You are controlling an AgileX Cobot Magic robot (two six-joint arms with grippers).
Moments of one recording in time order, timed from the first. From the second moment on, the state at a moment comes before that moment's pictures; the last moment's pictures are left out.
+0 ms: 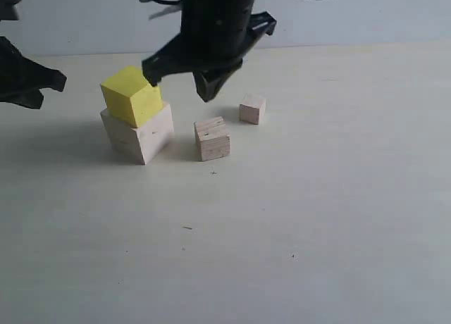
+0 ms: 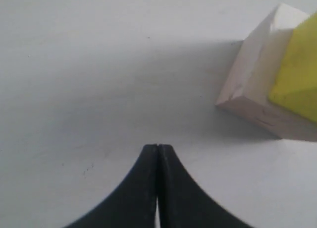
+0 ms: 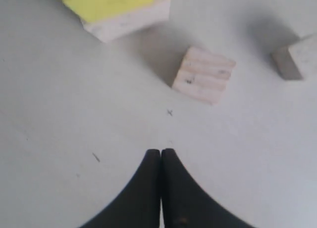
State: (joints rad) left arm -0.13 1.66 -1.11 -0.09 0.63 0.12; right arm 0.72 2.00 -1.82 0.02 1.22 0.07
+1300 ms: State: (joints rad) left arm -0.02 2.26 -1.59 -0.95 0.89 0.83; right arm 0.72 1.40 -1.25 0.32 1.04 0.04
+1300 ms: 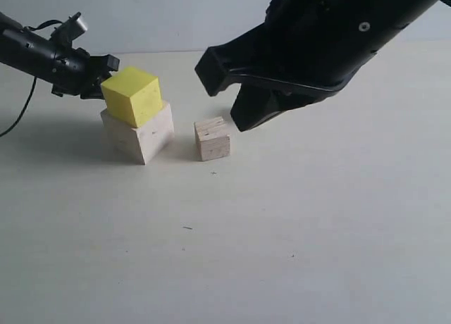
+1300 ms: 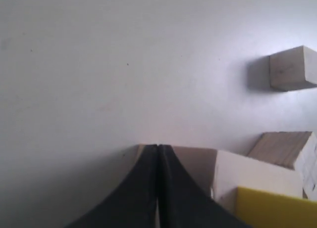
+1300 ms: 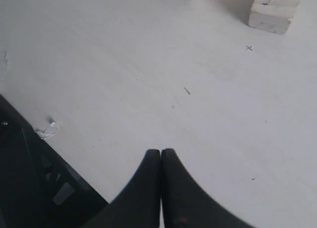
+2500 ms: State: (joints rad) left arm -0.04 2.13 -1.35 -1.03 0.96 0.91; right arm 0.72 1.25 -1.25 0.24 1.05 0.06
